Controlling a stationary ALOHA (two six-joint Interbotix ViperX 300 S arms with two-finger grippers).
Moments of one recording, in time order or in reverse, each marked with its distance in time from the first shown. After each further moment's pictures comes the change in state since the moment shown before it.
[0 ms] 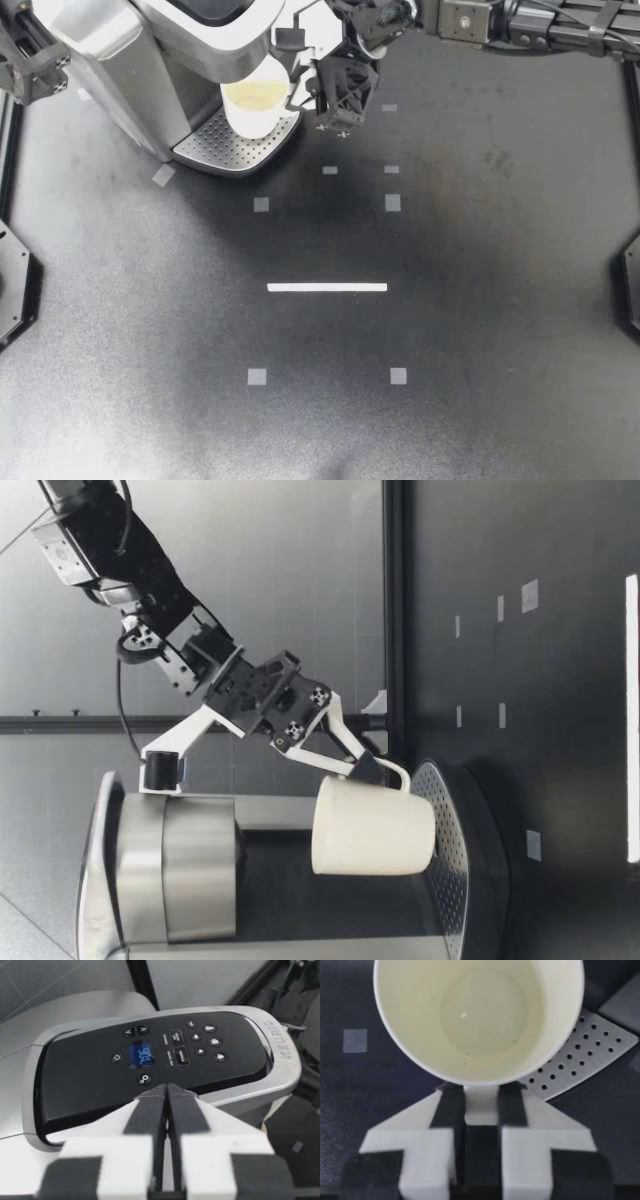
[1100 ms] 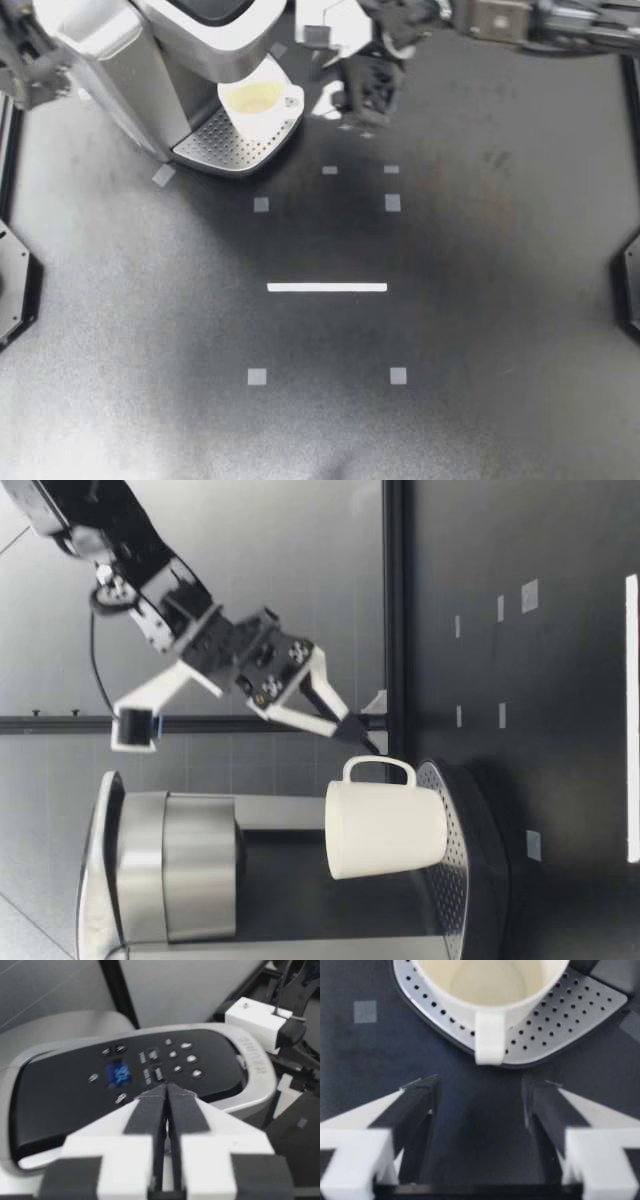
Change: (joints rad) left arm 0.005 0.018 0.015 0.003 -0.104 -0.008; right arm -0.015 -0.156 0.176 0.000 -0.058 -0.008
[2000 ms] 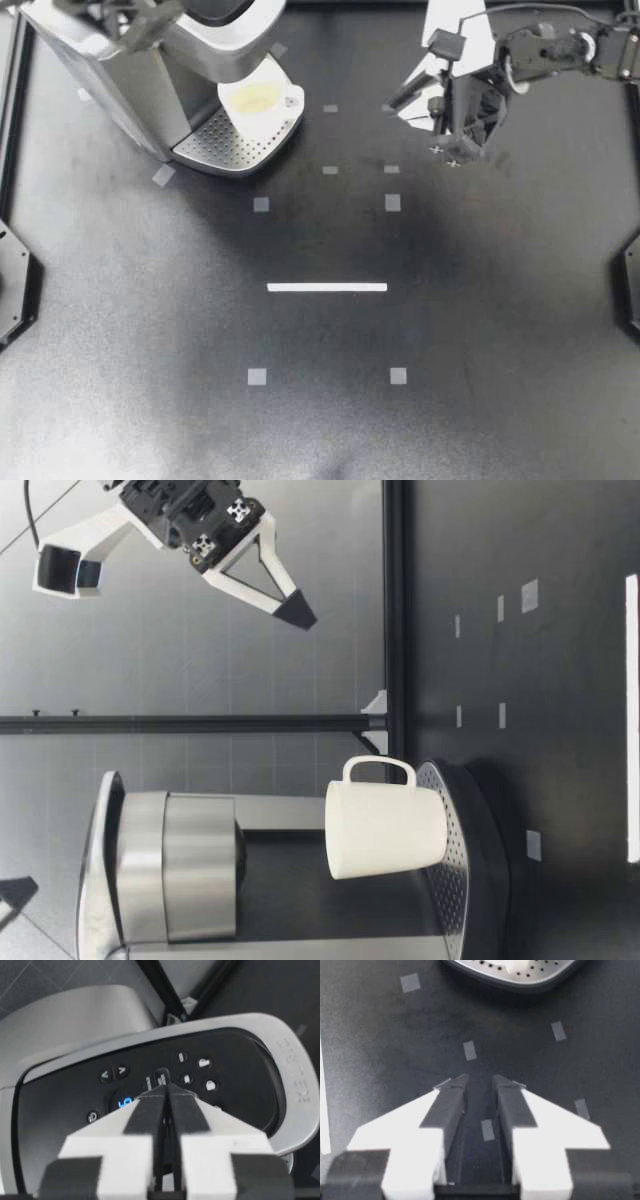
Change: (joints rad) left arm 0.058 0.393 -0.454 -0.218 0.413 0.328; right arm -0.015 -0.385 0.417 0.207 -0.150 -0.009
